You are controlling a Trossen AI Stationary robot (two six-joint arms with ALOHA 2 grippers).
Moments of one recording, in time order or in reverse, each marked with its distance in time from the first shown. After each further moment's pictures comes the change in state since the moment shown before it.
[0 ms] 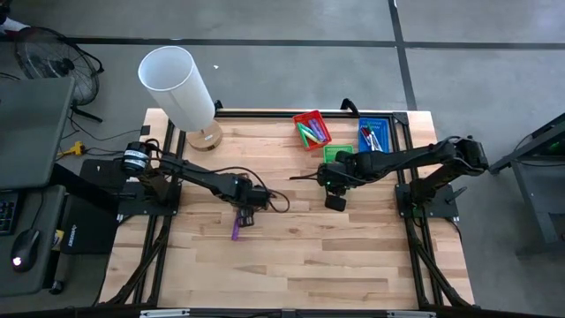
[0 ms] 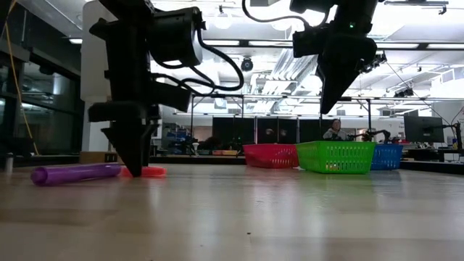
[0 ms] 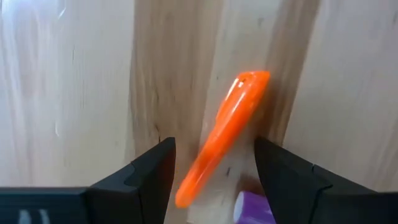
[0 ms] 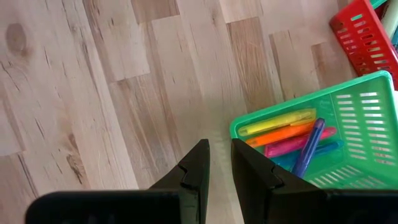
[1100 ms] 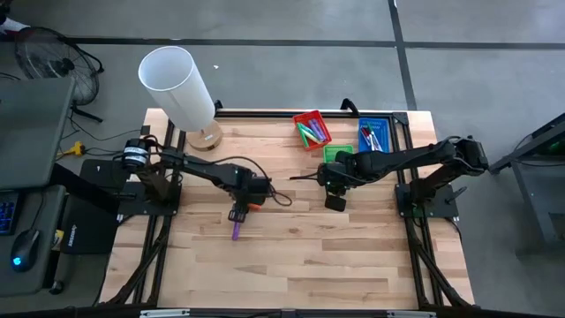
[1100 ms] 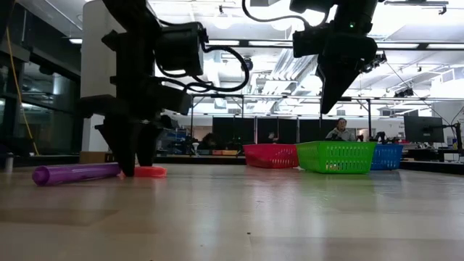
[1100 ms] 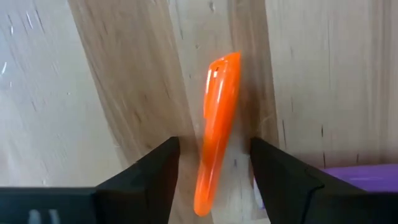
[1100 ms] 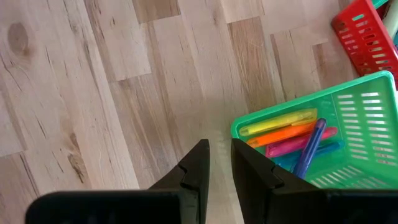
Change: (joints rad) left arm 0.105 -0.001 -0.035 0.014 0.192 0.442; right arm 0.000 0.000 0.000 0.000 -0.004 0.000
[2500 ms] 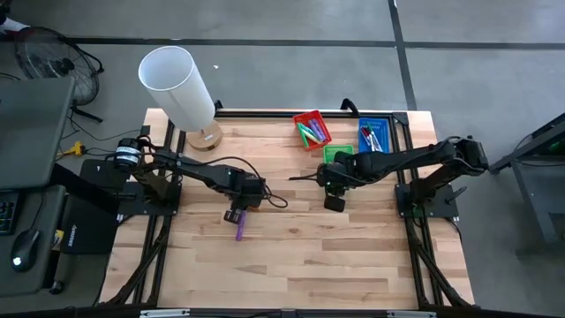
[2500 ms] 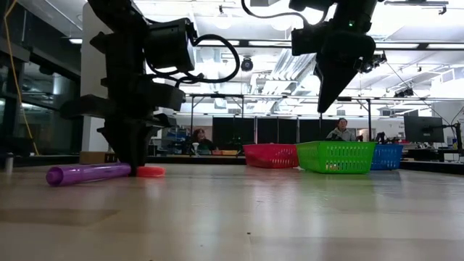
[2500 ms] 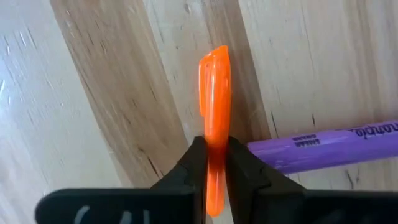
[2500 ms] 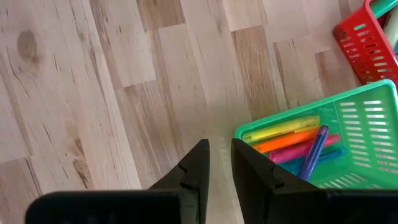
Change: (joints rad) left arm -0.015 -0.009 -0.116 0.105 0.009 0.079; right arm 0.006 0.000 0.000 0.022 0.000 -0.004
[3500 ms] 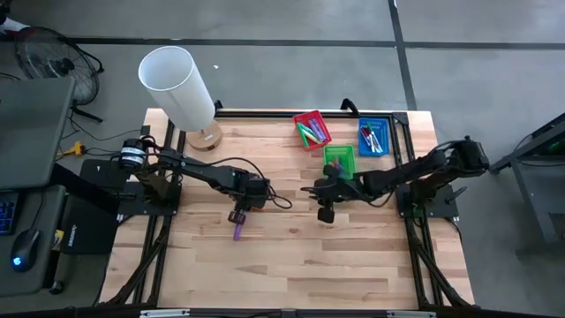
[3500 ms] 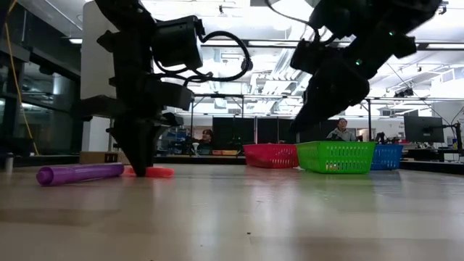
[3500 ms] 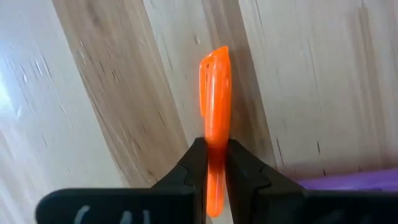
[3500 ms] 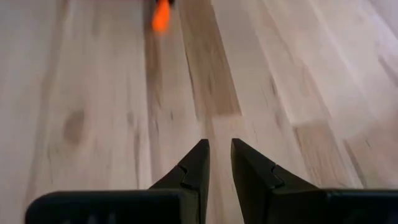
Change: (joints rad) left arm 0.000 0.012 0.100 0.042 -0.040 -0.001; right arm 0.066 -0.002 -0.425 0.910 0.015 -0.090
